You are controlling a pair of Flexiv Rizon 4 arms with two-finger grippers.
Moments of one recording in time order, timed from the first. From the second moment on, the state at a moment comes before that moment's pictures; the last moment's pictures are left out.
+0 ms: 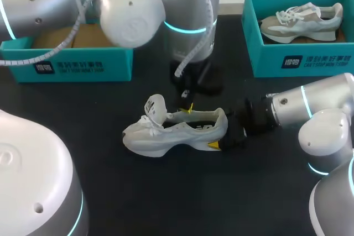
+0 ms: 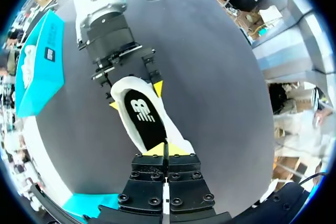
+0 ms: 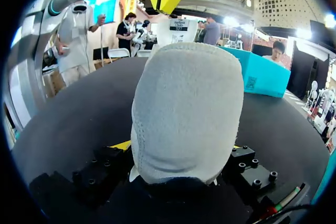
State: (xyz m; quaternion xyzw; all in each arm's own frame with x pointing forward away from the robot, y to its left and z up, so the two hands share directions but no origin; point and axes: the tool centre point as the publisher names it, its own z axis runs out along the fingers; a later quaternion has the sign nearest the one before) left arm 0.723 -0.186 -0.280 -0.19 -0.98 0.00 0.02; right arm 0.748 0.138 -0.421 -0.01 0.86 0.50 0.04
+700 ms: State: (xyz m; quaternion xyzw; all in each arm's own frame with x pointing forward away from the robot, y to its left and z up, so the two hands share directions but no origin) left arm 0.724 -0.189 -0.324 -0.15 -0.99 0.02 0.03; right arm 0.748 0.138 -0.421 -0.01 0.86 0.50 0.04
